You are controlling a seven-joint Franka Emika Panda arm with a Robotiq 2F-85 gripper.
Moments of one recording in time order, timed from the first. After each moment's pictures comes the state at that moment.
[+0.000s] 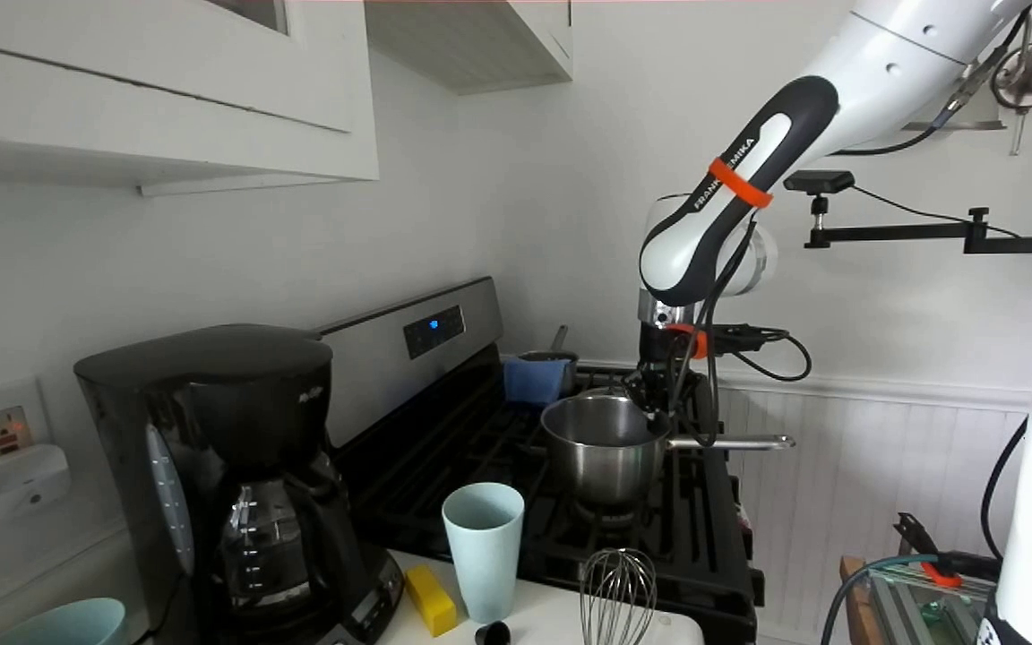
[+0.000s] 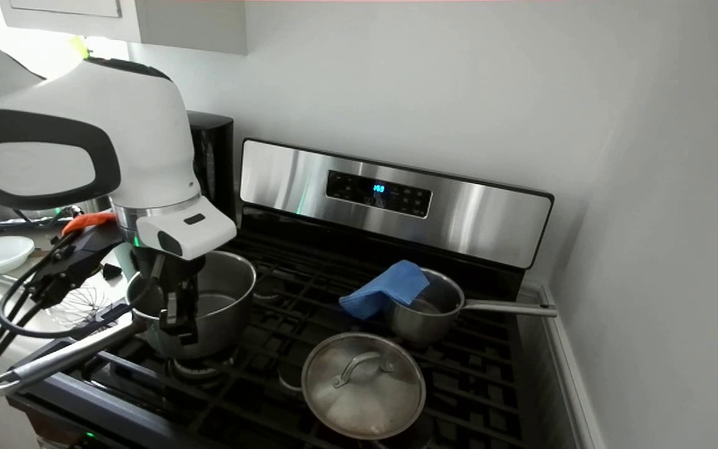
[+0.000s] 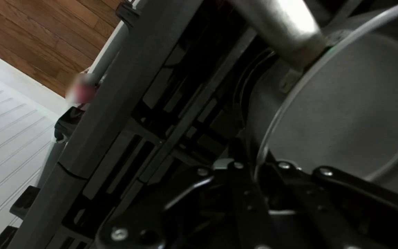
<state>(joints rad) -0.35 -0.14 -0.30 -2.59 -0.07 2.53 0.24</state>
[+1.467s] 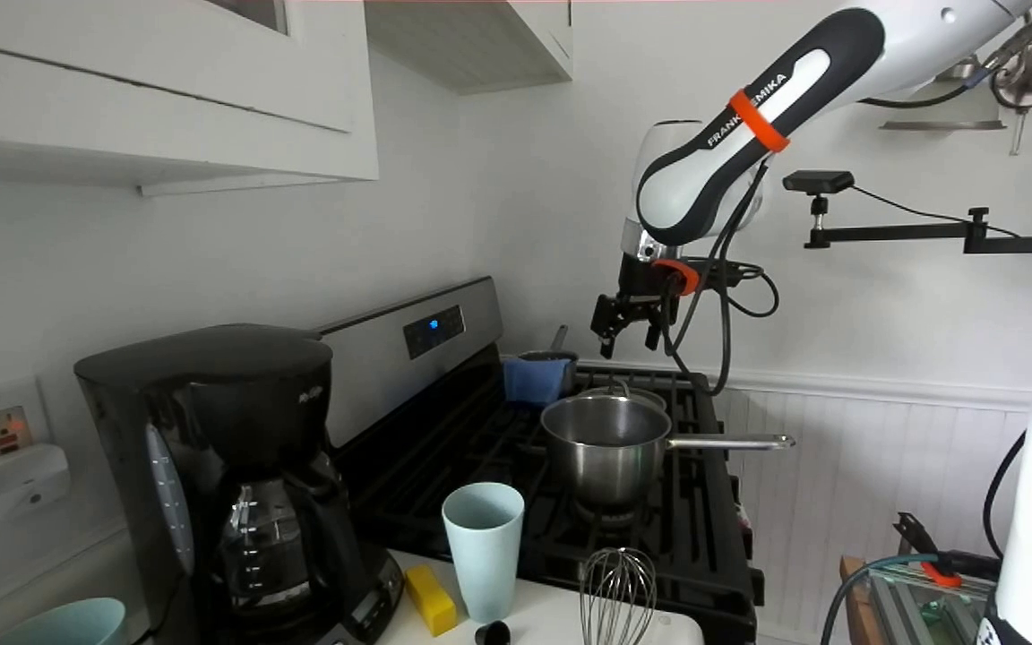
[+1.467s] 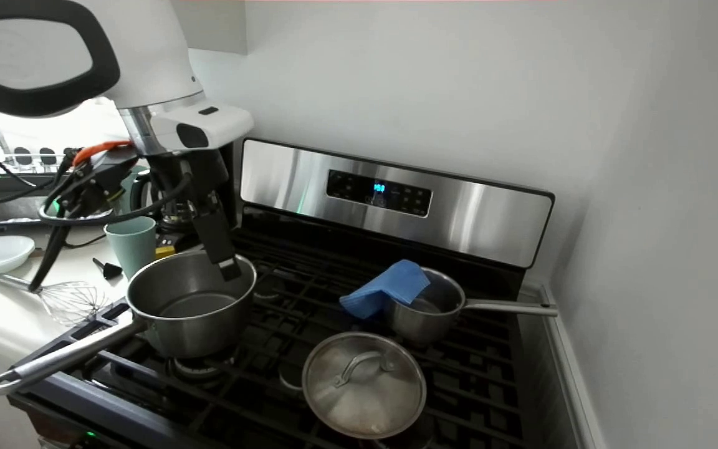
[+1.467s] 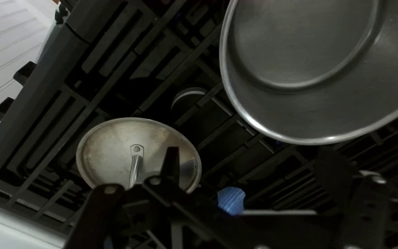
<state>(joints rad) -0.35 -0.26 -0.26 -2.48 -0.17 2.50 0.20</state>
